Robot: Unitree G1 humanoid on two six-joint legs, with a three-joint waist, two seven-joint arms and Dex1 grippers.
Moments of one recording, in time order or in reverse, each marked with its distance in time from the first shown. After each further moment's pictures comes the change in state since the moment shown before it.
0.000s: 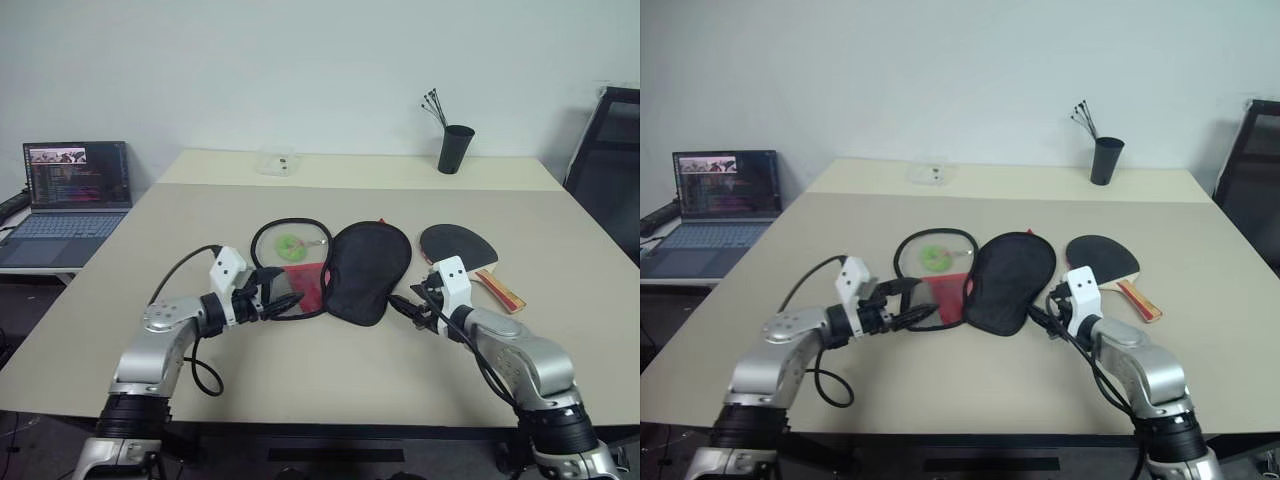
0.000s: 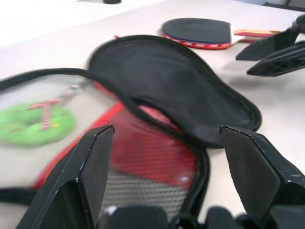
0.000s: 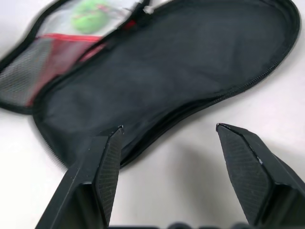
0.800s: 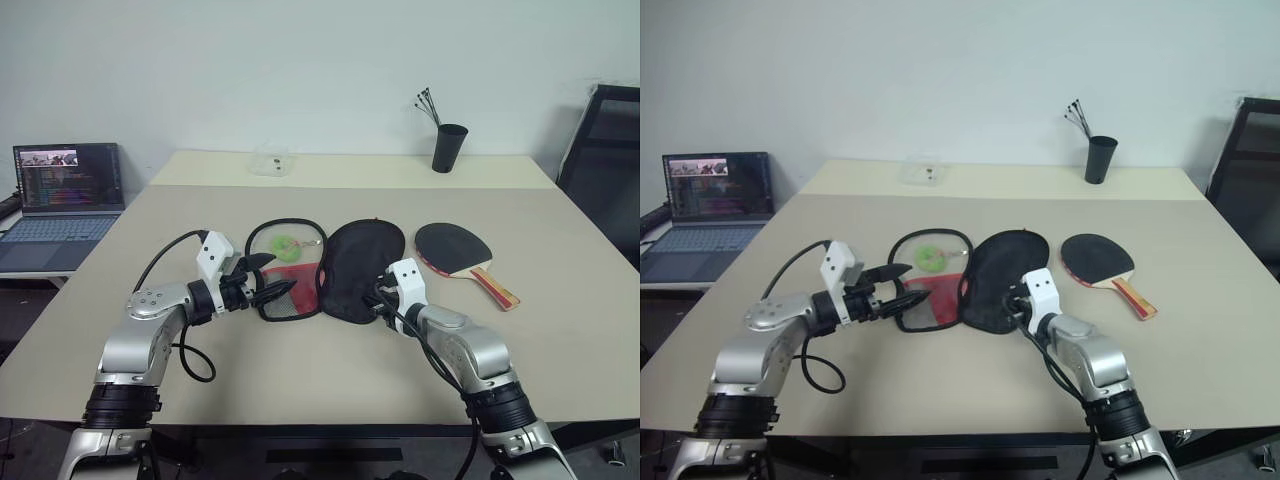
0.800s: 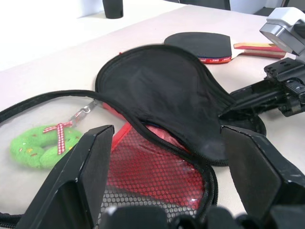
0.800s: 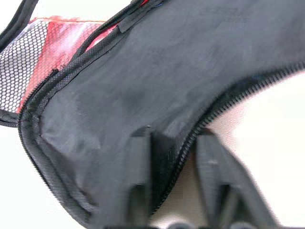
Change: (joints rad) left arm -0.045 0.018 0.008 -0.011 -0.018 0.029 -0.010; right arm -0.098 0.166 0.077 0.156 -0.120 -0.015 -0.014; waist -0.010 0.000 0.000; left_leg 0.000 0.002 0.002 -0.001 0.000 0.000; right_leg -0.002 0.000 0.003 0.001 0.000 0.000
